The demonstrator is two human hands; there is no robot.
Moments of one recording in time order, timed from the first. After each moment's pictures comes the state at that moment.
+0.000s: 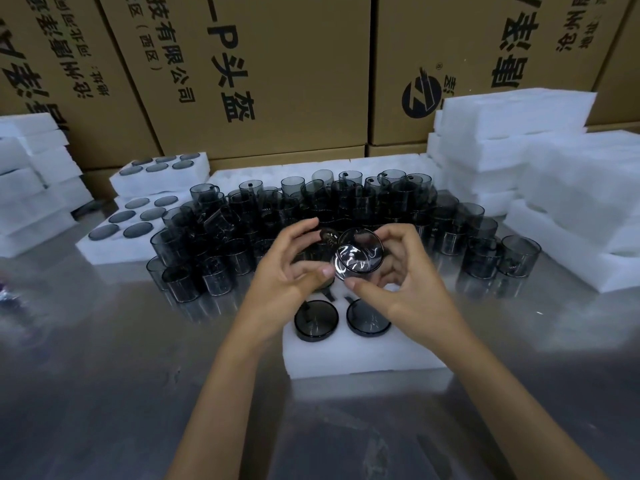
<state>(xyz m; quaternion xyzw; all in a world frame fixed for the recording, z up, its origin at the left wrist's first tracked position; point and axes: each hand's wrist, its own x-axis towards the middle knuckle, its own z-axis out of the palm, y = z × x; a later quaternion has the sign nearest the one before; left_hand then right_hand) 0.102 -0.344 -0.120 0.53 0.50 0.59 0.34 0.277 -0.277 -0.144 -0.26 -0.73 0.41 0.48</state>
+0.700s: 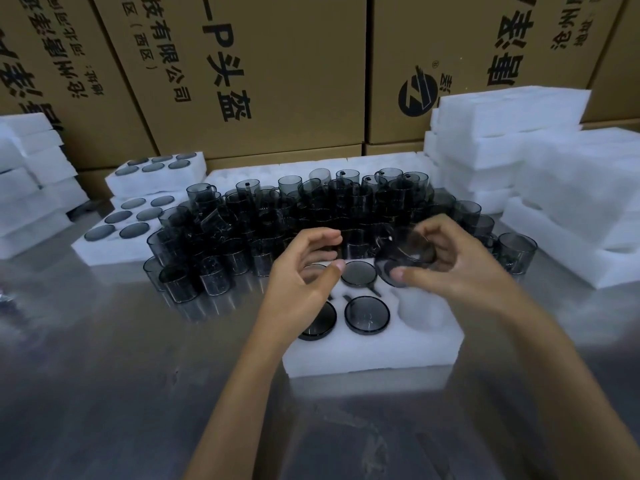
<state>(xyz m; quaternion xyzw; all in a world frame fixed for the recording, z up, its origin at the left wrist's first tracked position) 0.122 -0.341 -0.124 0.56 0.52 0.58 0.26 0.332 -0.255 -0.118 -0.33 -0.73 0.44 0.41</state>
